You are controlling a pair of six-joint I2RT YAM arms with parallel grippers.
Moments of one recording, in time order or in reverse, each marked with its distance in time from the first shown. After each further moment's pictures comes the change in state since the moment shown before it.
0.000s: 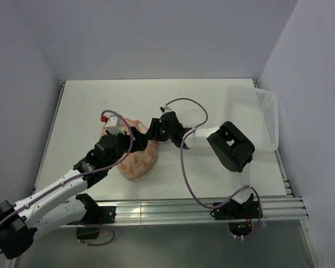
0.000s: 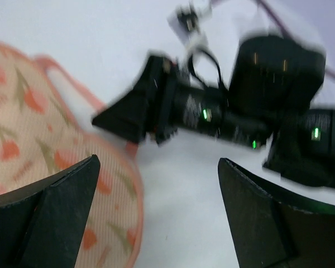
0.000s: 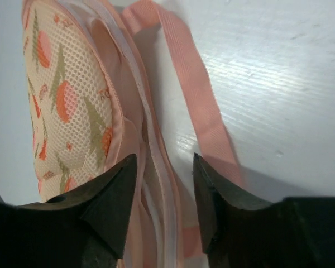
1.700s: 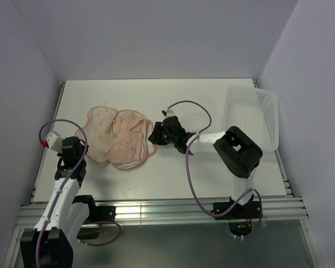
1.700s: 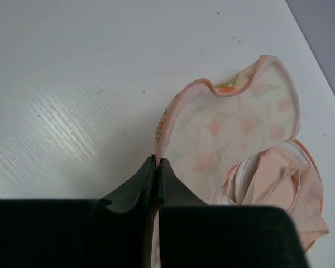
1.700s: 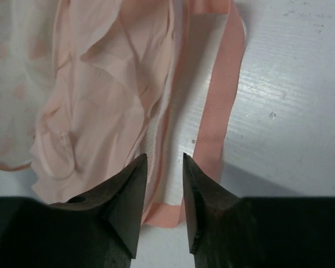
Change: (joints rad) left arm 0.805 -0.107 -0.164 -0.163 -0.185 -0.193; right arm 0.039 -0.150 -0.133 0.018 0.079 -0.040
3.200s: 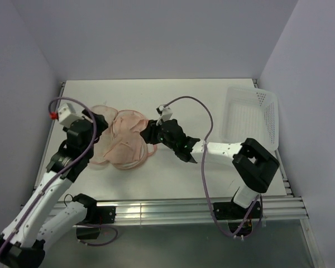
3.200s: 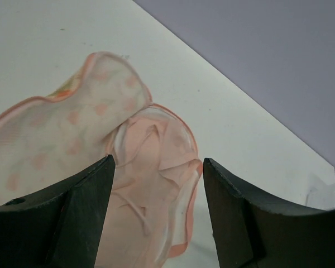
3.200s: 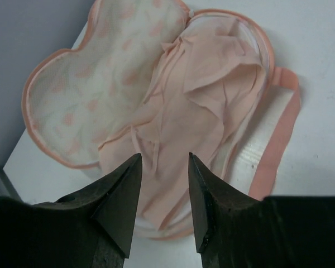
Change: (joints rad) left arm -0.522 0.075 0.490 -0.239 -0.166 0.064; right arm 0.138 -0.161 0.005 0.085 0.161 -0.154
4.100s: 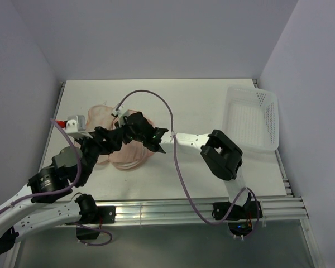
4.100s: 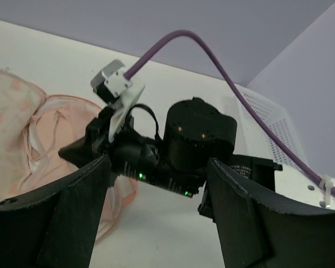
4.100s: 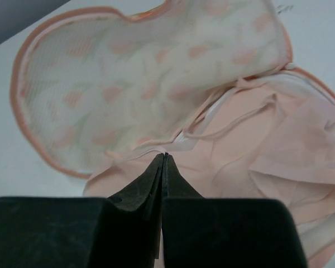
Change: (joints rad) left arm -0.606 -0.266 0.073 -0.082 -0.194 0.196; right arm 0.112 0.332 0.502 -0.254 -0.148 -0.447
